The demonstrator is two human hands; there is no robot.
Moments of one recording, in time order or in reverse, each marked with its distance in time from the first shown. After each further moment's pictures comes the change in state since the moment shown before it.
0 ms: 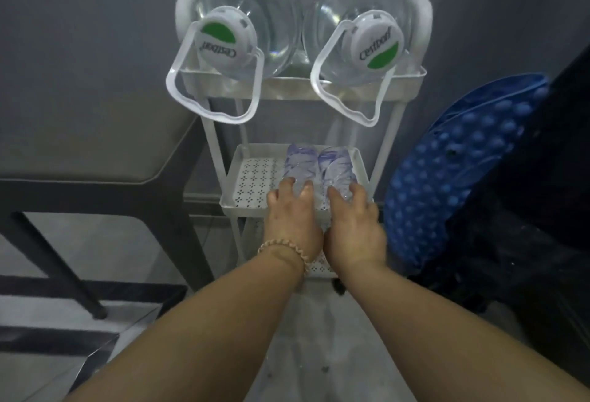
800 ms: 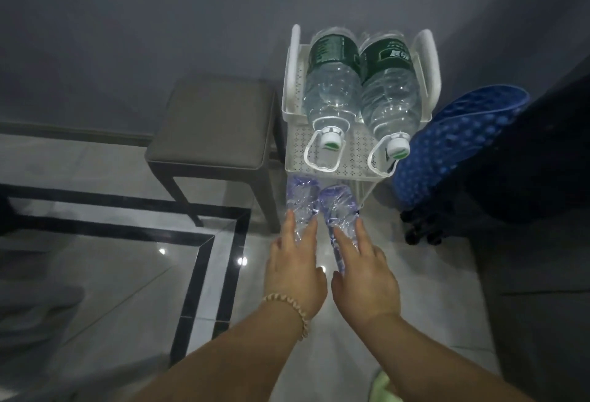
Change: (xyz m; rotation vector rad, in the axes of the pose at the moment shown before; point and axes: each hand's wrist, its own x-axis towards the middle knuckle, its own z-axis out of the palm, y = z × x) left_hand -0.166 0.014 -0.268 -0.151 -0.373 -0.228; right_hand -0.165 -0.101 -0.234 0.120 -0.423 -0.022
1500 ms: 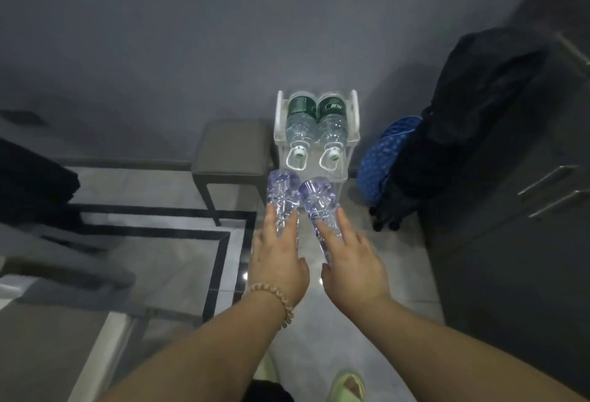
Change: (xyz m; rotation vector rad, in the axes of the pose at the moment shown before) left_hand -0.238 0.123 -0.169 0.033 0.122 0.005; right_hand -0.234 -0.040 -0.203 -0.004 0.067 -0.128
